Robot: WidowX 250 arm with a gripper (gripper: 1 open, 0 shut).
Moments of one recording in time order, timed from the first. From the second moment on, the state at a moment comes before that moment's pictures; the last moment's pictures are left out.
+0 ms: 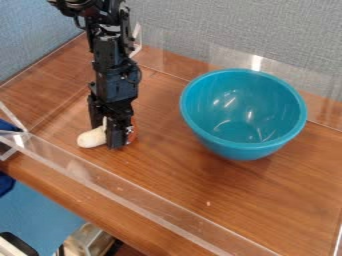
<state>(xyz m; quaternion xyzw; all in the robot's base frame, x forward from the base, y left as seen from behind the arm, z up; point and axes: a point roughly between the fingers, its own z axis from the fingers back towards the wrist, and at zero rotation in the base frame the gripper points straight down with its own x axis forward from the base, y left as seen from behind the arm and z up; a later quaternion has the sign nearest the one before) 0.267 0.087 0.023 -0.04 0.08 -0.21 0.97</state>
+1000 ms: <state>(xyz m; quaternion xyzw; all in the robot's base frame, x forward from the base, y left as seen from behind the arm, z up) 0.264 0.084 0.023 -0.04 0.09 -0.20 0.97</state>
